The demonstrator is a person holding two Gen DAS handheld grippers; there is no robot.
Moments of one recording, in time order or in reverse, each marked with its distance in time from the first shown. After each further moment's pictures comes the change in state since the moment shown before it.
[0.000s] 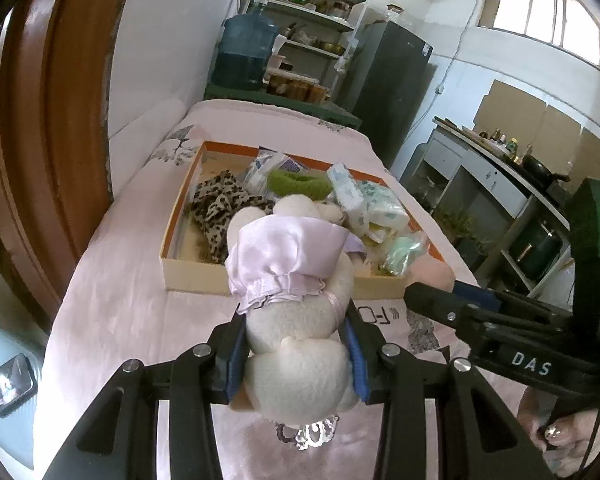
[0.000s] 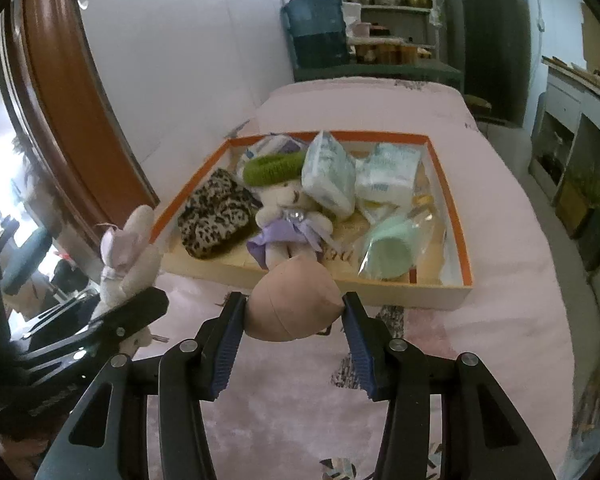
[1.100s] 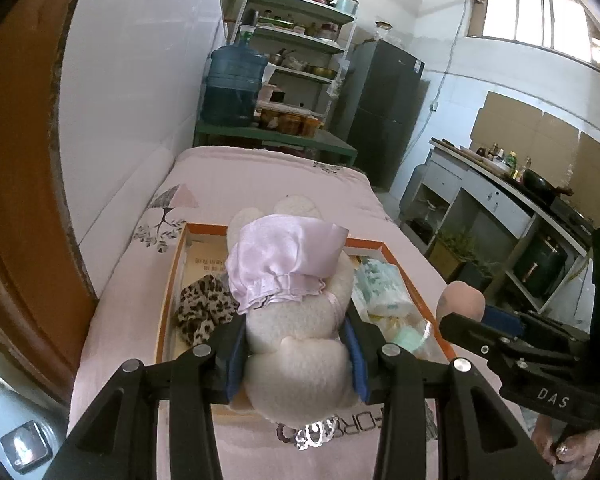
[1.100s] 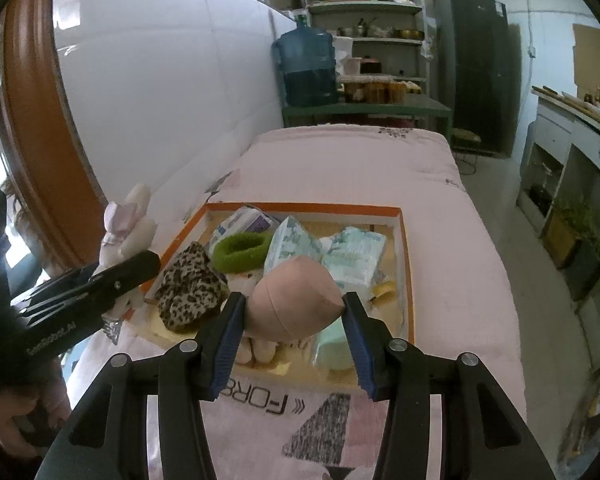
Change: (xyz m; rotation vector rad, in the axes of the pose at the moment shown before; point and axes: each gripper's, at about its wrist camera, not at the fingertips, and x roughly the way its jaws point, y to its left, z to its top) left arm 0.026 -0.011 0.083 0.048 -0.086 0.009; right arm -0.014 -0.028 0.058 -0.017 -0.108 -0.039
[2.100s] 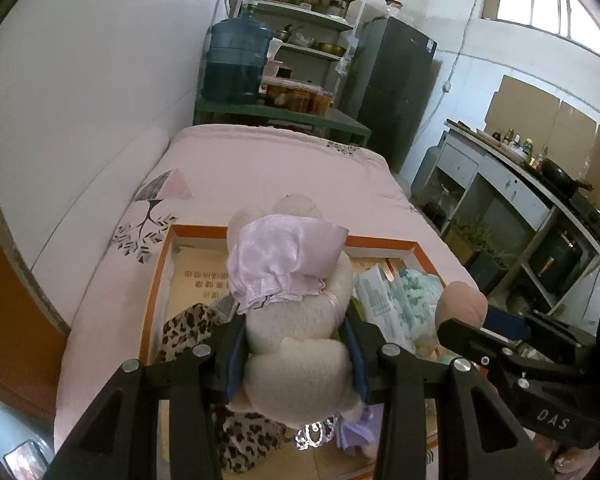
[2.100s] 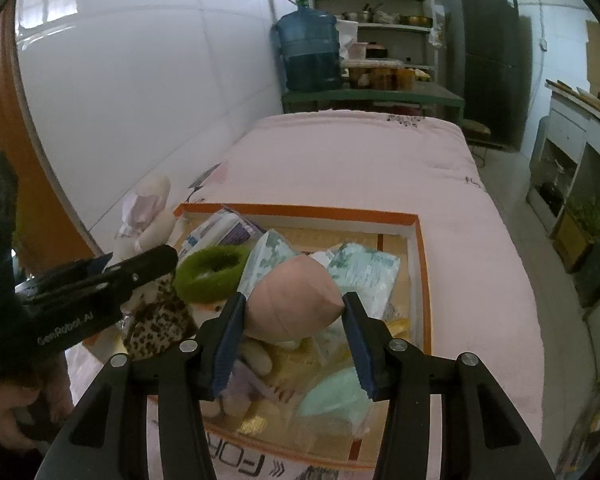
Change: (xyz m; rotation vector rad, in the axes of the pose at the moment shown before) left arm 0.076 0.005 0.024 0.002 0.083 0.027; right arm 0.072 -0.016 0.027 -0.010 0.047 0.012
